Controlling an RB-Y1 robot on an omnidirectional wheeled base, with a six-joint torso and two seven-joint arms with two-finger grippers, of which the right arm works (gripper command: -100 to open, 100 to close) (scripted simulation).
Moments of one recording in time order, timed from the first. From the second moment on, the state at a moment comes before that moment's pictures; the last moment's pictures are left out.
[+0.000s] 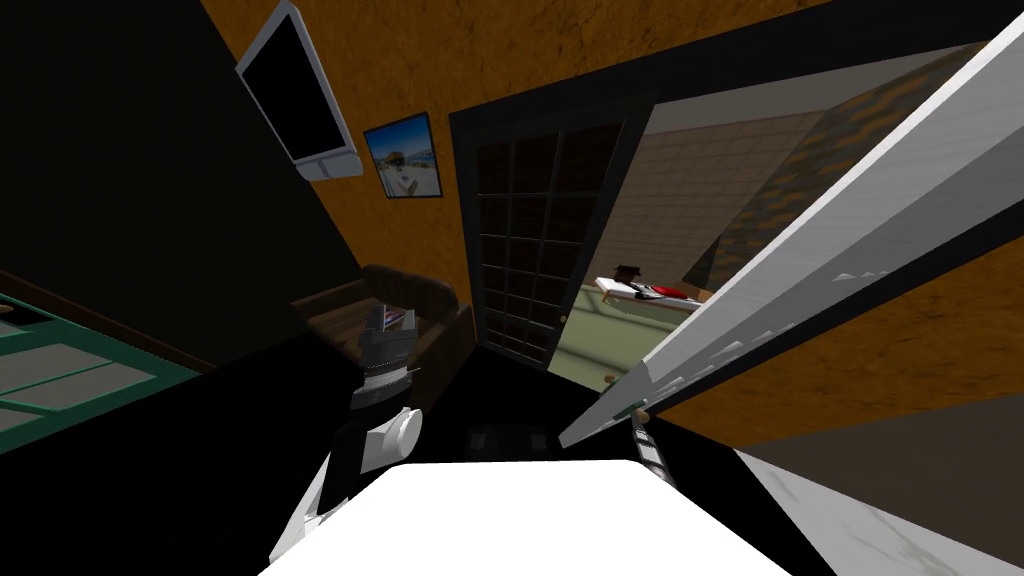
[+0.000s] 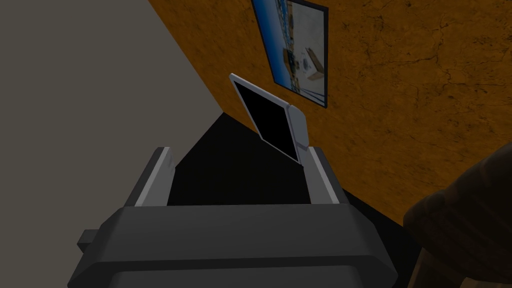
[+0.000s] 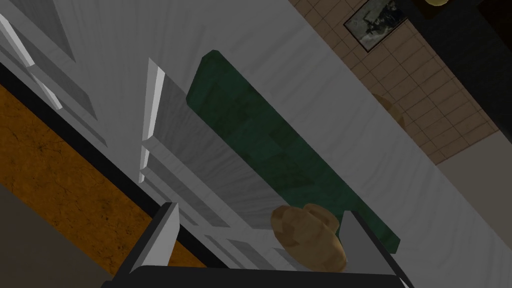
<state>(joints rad) 0.32 -0.14 -0.53 -0.75 0.10 -0.84 0.35</state>
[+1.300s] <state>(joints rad) 0.33 -0.13 -0.51 -0.77 0.08 -0.83 0.27</state>
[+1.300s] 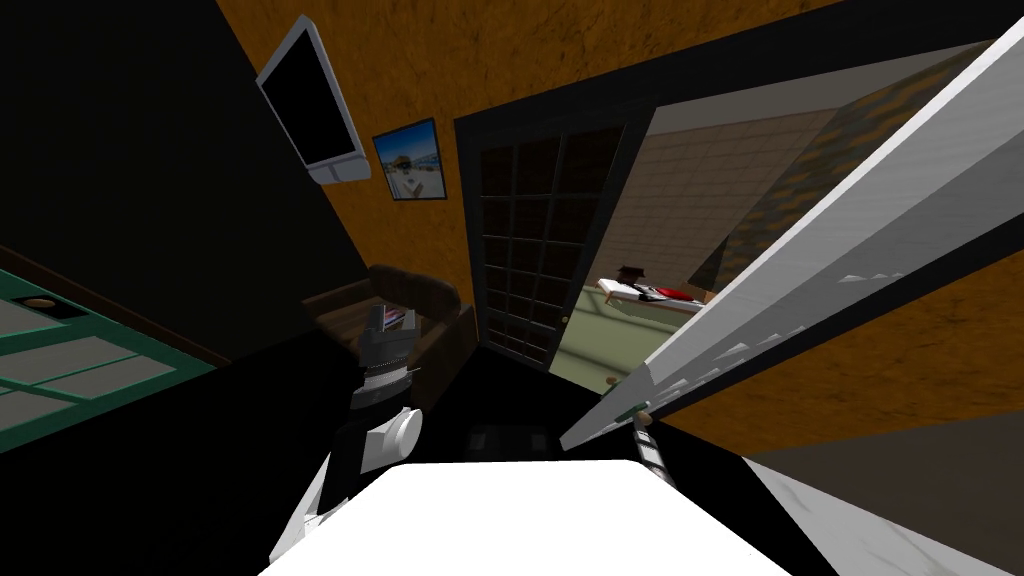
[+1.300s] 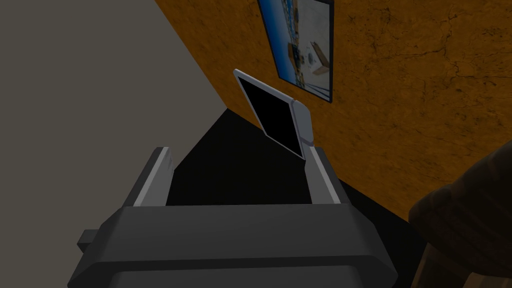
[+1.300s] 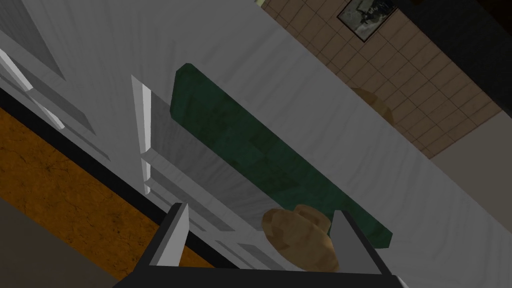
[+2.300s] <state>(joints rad) 0.35 -0.12 -0.50 -0.82 0.06 -0.82 0.21</state>
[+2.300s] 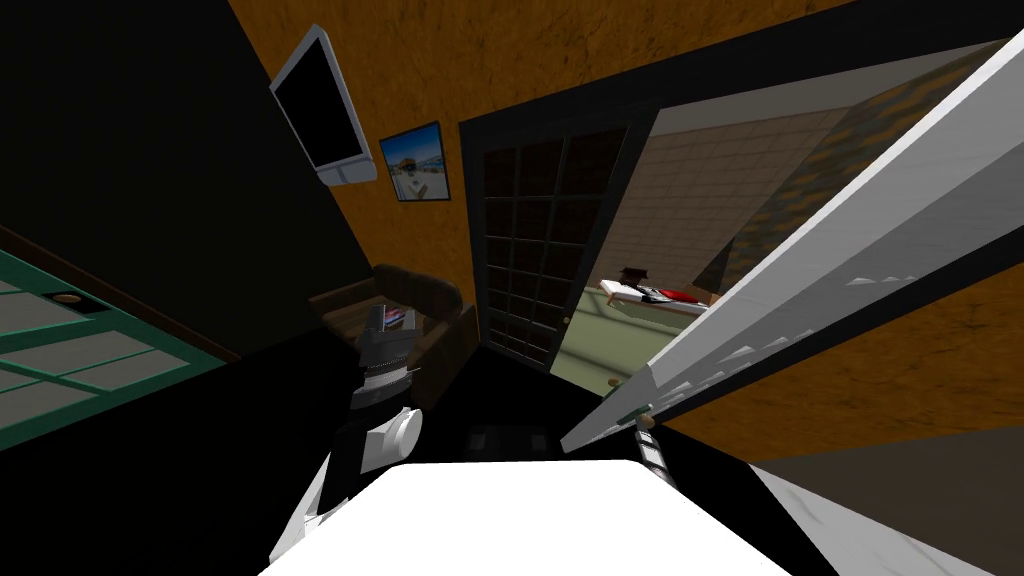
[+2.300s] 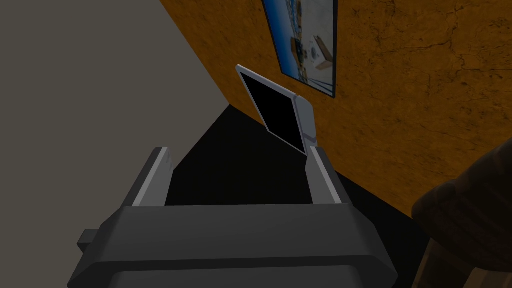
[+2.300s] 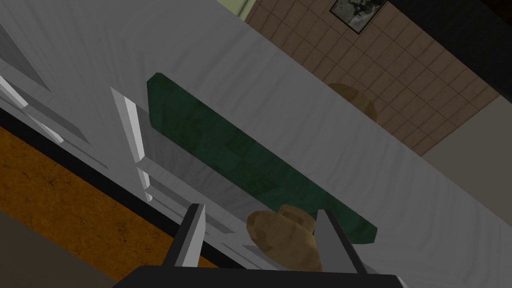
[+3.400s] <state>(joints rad) 0.32 -0.12 -0.46 -0.77 0.07 -0.85 0.10</state>
